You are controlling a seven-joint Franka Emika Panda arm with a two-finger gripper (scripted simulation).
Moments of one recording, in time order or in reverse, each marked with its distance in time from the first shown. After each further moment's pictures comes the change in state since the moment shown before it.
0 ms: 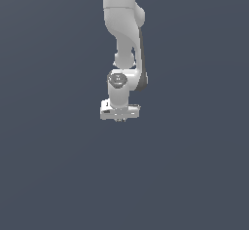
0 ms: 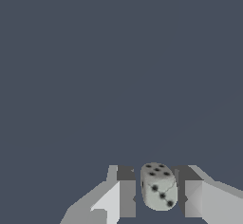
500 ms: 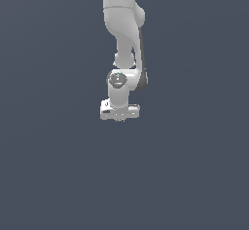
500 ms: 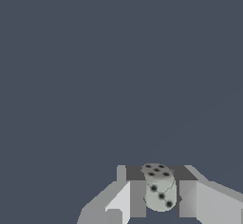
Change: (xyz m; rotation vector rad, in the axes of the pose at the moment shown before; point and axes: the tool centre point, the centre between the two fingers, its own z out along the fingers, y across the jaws) arm 0.001 0.001 -0.001 0.000 0.000 0.000
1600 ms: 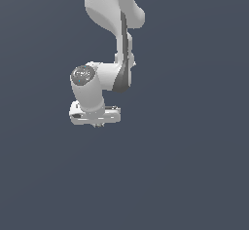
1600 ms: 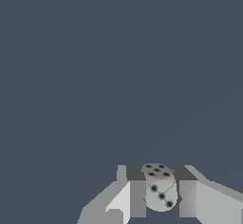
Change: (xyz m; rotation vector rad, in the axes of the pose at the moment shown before) arm 0.072 0.098 -0.085 0.000 0.001 0.001
